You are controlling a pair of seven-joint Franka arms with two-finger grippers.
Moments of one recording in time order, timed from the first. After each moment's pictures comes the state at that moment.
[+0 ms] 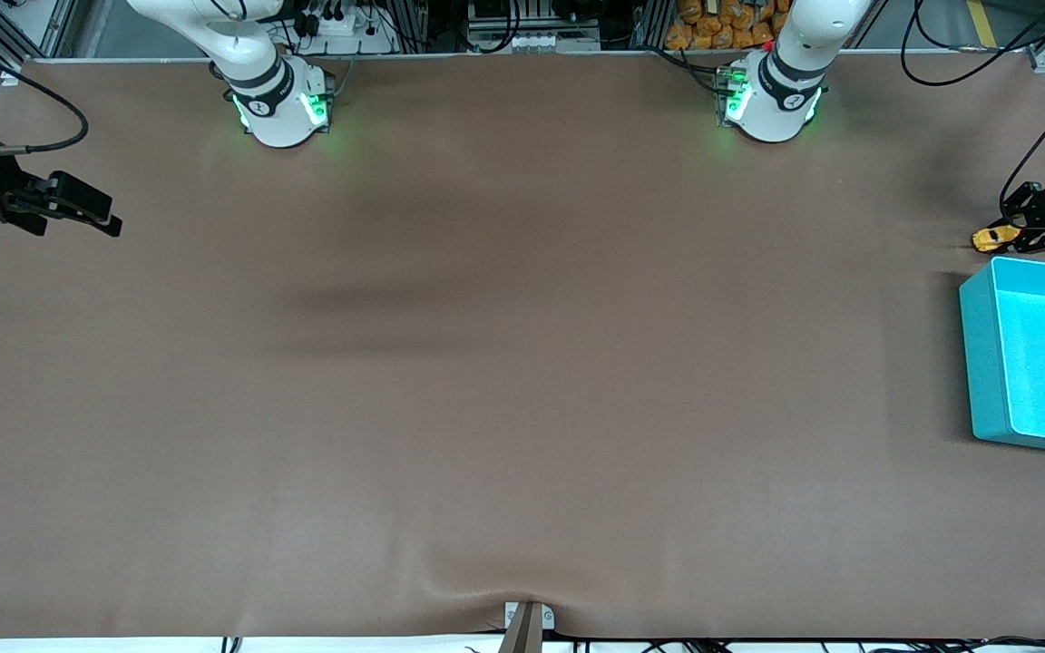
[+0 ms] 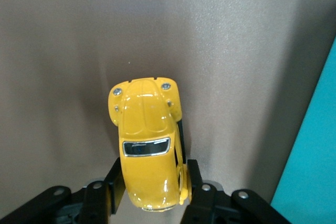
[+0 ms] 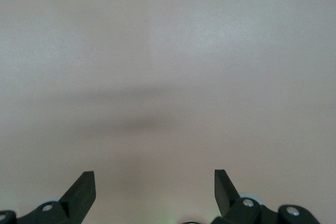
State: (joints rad) left arm 1.02 0.39 -0.08 -2.24 -0.15 2.52 -0.49; right arm 0.00 -0.02 0.01 -1.56 0.07 1.48 0.07
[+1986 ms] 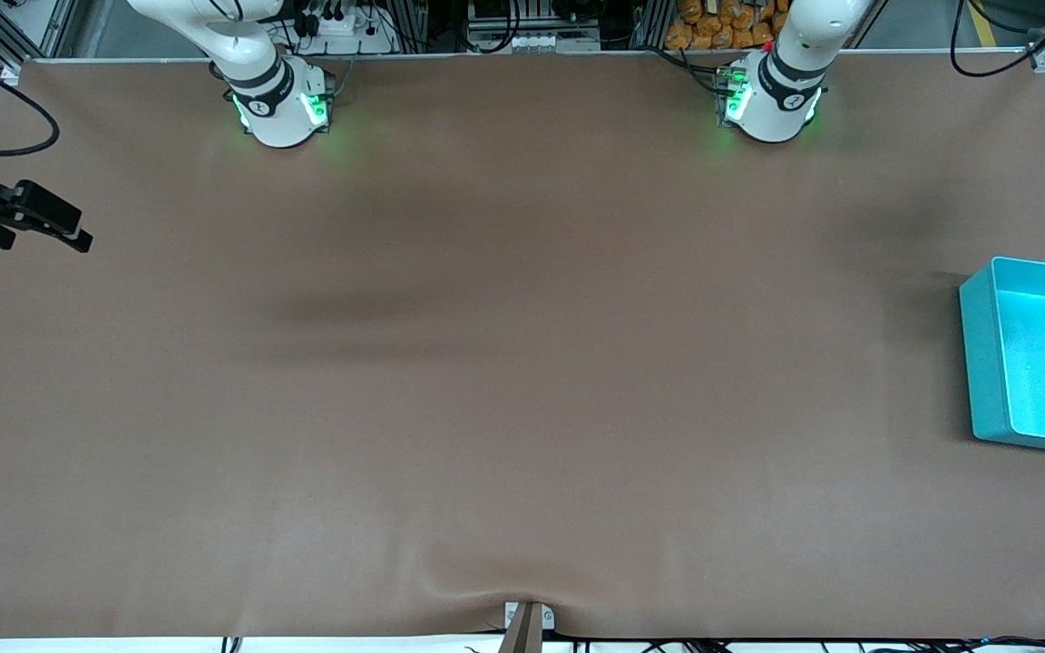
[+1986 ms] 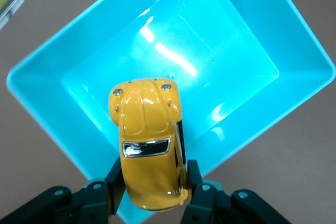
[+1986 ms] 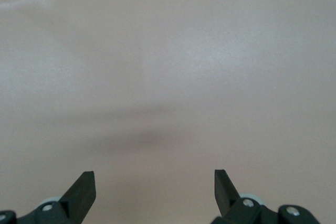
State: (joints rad) left arm 0.97 0.29 -0.39 -1.92 0.12 2.25 -0.16; right arm -0.01 -0.02 -0.02 -1.56 0.05 1.56 0.06
